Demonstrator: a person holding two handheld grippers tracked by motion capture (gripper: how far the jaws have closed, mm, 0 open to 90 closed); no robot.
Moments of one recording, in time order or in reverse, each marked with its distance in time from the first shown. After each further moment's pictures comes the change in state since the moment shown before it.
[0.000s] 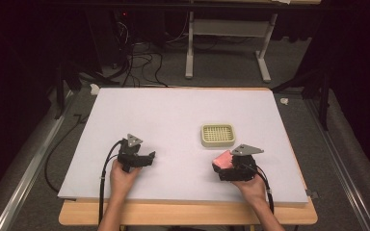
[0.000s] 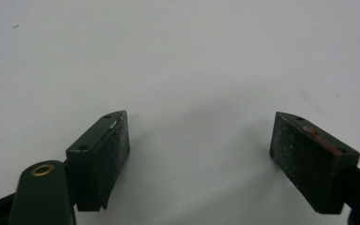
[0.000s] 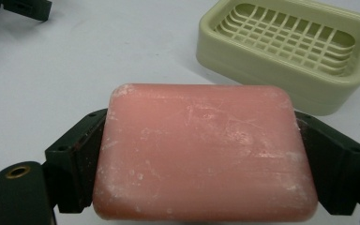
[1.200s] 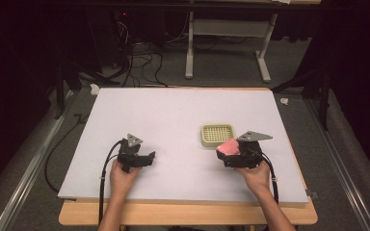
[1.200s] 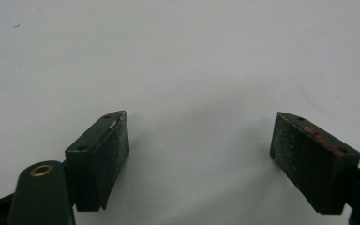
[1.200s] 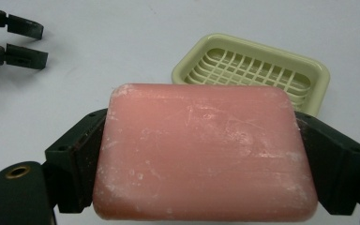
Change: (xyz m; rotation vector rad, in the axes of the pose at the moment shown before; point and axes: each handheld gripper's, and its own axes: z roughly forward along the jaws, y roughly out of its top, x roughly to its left) left arm 0.000 0.000 0.000 0.001 0.002 -0.001; right arm -0.024 0.030 -0.008 -0.050 0.014 0.057
